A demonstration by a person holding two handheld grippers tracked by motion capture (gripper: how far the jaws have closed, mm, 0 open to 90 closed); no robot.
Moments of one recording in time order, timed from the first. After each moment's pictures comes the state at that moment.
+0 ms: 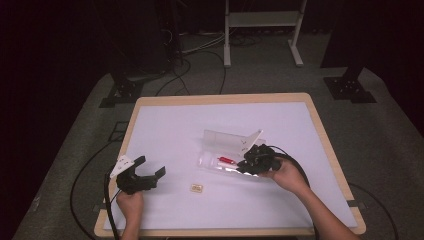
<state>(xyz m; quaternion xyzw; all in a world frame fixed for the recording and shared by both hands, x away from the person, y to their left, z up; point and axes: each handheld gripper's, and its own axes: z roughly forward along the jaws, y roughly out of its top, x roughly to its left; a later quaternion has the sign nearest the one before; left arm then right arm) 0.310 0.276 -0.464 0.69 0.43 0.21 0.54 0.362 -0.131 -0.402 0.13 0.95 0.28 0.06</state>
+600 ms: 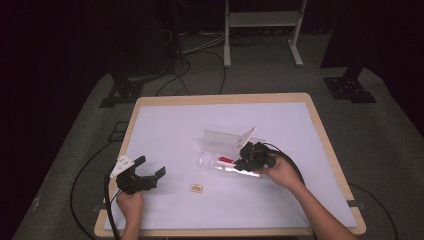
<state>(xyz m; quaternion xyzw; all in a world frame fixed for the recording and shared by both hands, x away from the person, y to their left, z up) 0.310 0.276 -0.464 0.69 0.43 0.21 0.54 0.381 -0.122 -0.417 0.15 0.95 0.26 0.05</state>
